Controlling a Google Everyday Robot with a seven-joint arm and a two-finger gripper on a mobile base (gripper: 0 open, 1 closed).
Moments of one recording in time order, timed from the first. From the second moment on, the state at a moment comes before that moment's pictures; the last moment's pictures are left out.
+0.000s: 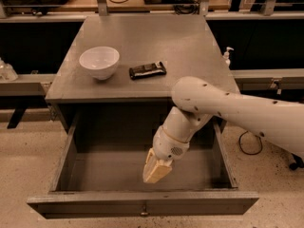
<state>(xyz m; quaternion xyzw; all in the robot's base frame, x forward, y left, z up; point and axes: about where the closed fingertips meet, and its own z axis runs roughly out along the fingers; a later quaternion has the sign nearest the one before) 0.407 -0.005 0.679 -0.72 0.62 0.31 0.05</state>
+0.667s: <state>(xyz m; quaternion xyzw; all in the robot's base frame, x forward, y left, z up) 0.457 -0.016 0.764 -0.74 0.61 0.17 0.22</state>
